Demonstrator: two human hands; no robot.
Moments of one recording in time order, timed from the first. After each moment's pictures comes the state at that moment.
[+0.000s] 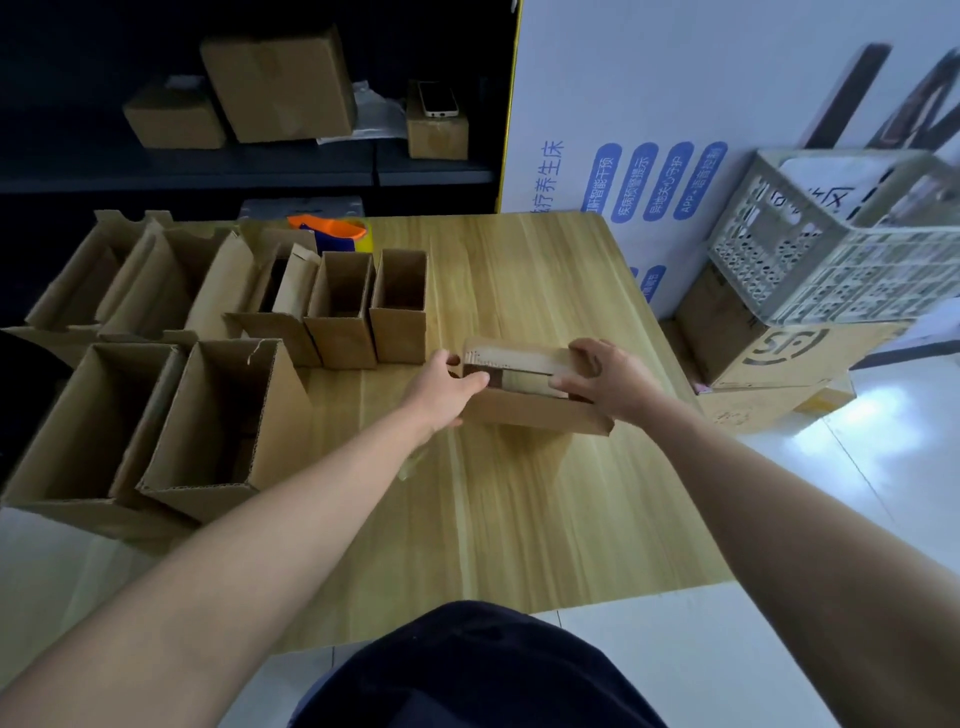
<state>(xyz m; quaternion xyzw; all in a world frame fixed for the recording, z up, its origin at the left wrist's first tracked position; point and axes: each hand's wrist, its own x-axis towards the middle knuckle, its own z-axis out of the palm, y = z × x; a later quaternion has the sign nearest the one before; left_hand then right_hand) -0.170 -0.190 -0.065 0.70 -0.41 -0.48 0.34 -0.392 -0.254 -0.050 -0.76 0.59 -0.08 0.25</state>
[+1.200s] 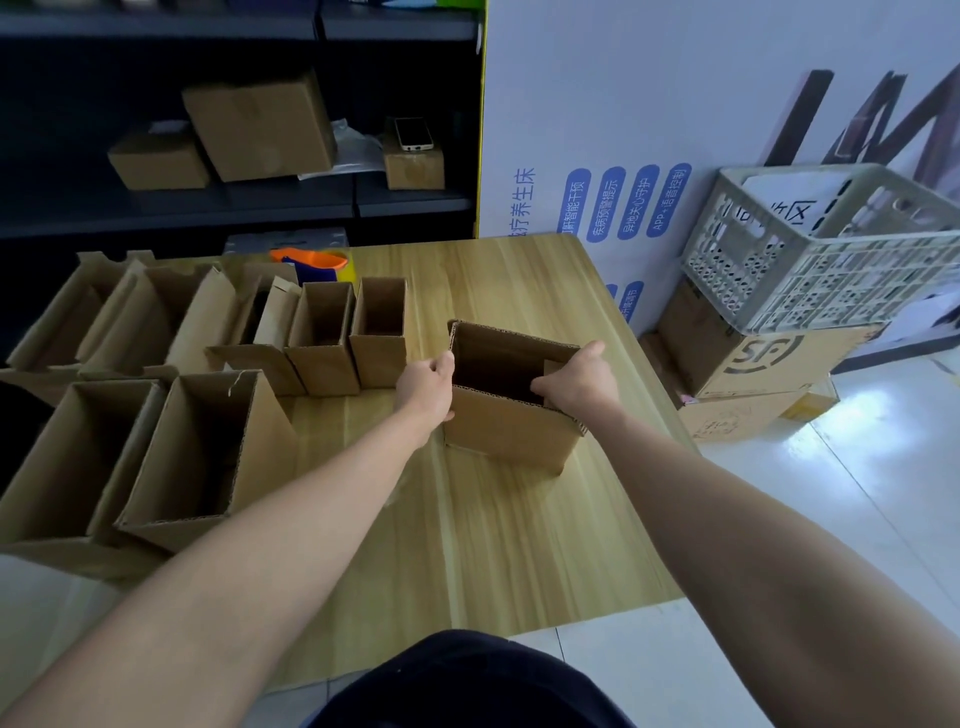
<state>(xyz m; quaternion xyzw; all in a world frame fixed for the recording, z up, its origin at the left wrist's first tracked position) -0.190 -0.211 -0.055 0.72 -0.37 -0.41 0.42 -0.363 -0.256 -0.044 -0.55 0.74 -0.18 0.33</state>
